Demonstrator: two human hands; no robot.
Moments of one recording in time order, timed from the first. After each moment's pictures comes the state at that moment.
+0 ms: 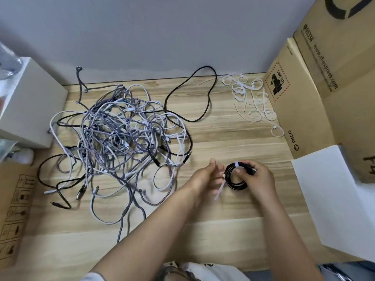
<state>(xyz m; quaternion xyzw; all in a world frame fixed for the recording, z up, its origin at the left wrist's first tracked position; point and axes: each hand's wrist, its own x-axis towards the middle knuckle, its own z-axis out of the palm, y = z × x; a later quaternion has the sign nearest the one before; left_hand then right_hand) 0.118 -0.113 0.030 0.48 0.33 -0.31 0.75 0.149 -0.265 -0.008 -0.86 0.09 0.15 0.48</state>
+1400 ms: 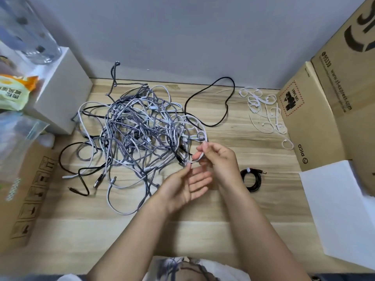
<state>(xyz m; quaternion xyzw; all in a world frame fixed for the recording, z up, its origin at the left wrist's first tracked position) 0.069 -0.025 0.029 0.27 0.35 -0.23 0.86 0.127 -0.121 0.065 -0.67 0.04 0.23 0.70</state>
